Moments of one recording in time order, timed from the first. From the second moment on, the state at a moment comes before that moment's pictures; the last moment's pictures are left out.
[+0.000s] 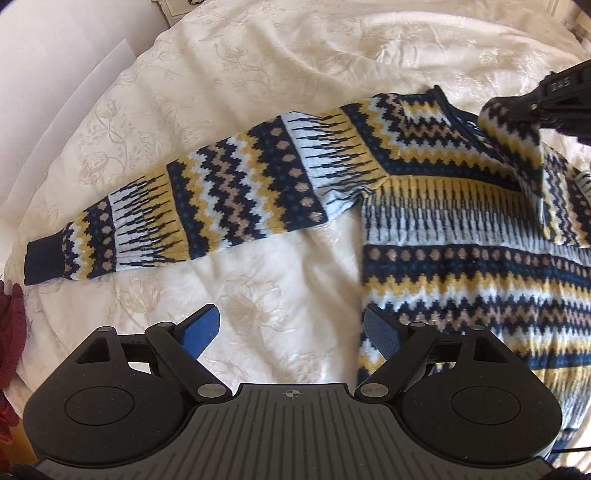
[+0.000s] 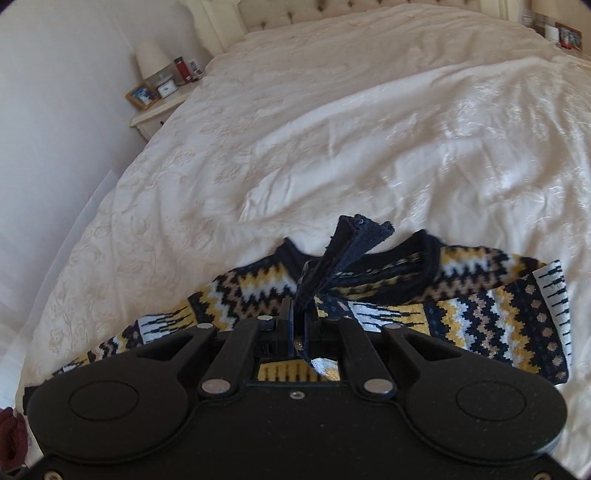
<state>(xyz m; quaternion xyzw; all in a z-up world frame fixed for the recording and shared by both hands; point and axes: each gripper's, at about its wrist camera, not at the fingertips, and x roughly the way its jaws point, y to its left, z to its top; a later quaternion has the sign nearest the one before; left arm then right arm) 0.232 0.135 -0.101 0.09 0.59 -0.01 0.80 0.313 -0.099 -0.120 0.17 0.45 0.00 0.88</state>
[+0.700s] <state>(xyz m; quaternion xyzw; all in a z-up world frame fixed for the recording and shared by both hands) 0.280 0.084 -0.132 0.08 0.57 -0.06 0.82 0.257 -0.130 -0.169 0.13 0.47 -0.01 0.87</state>
